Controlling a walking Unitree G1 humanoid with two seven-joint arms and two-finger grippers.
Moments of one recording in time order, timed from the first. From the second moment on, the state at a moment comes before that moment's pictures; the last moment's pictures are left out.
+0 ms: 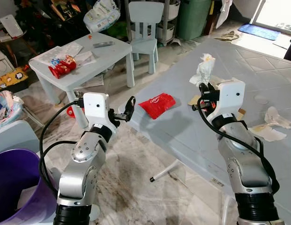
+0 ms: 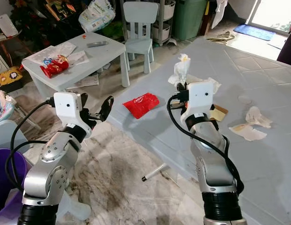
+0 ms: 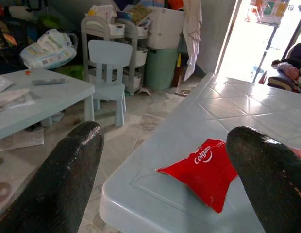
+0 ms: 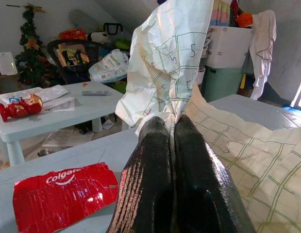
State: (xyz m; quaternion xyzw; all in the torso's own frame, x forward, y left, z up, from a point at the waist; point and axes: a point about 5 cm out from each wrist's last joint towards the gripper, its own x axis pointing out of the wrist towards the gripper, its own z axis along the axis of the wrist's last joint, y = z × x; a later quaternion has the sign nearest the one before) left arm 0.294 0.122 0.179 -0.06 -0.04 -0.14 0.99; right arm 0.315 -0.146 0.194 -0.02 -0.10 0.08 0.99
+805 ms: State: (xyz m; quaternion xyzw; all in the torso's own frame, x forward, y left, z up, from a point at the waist) left arm 0.293 0.109 0.172 -0.07 -0.02 -0.16 0.98; right arm 0.315 -0.156 0.192 -0.03 -0.09 0.06 0.99
